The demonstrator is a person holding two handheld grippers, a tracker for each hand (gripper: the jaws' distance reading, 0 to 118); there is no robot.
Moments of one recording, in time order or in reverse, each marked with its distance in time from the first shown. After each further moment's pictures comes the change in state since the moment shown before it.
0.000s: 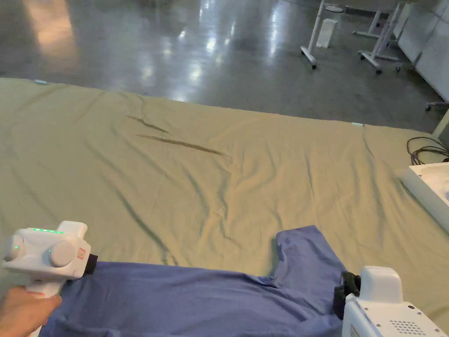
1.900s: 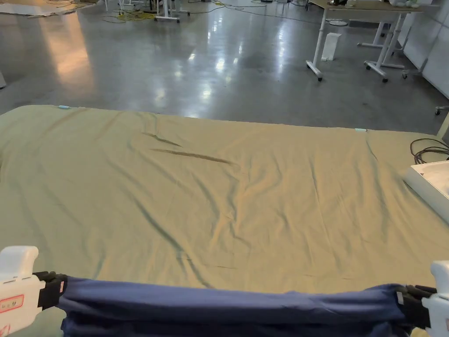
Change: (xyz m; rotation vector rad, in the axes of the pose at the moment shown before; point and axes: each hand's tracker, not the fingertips) left arm -0.045 -0.115 0.187 0.271 -0.180 0.118; right arm 0.103 0.009 0.069 -0.220 0.168 0.028
